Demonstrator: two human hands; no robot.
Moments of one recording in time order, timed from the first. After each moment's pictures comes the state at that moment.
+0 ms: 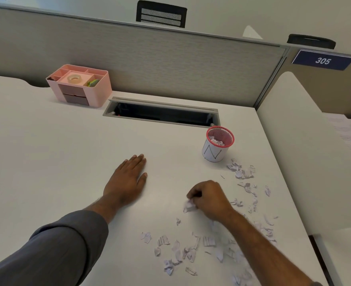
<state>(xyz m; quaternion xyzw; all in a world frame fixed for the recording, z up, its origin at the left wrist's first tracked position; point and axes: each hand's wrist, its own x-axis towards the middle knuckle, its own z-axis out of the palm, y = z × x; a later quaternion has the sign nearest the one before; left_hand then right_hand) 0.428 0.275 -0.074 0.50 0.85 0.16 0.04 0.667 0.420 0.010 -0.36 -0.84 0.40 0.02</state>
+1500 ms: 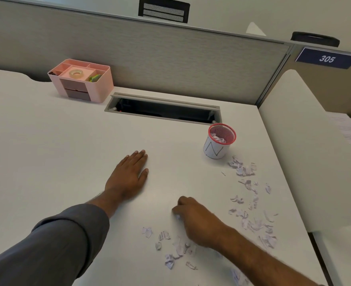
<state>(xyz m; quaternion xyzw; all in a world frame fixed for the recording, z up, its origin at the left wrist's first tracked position) 0.426 0.276 -0.073 0.50 0.85 0.15 0.05 0.680 0.369 -0.003 -0.14 -0.96 0.22 -0.11</state>
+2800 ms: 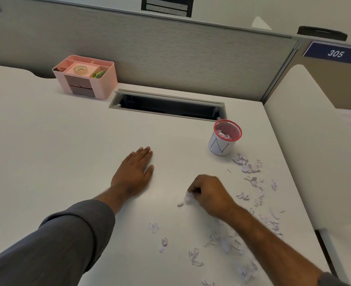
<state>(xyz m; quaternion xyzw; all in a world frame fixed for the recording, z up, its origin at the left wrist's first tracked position) 0.429 0.274 -0.072 0.50 0.85 0.17 0.05 0.660 0.404 0.015 -0.27 -0.91 0.32 0.03</state>
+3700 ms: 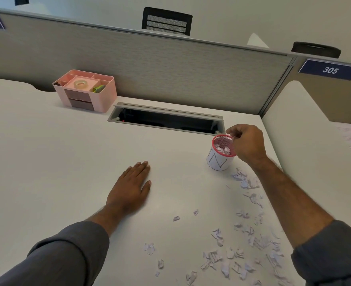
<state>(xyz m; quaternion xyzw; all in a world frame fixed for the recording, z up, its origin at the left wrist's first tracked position) 0.426 0.275 -0.076 0.49 0.85 0.17 0.04 0.619 0.550 0.090 -0.45 -0.83 0.22 0.25</state>
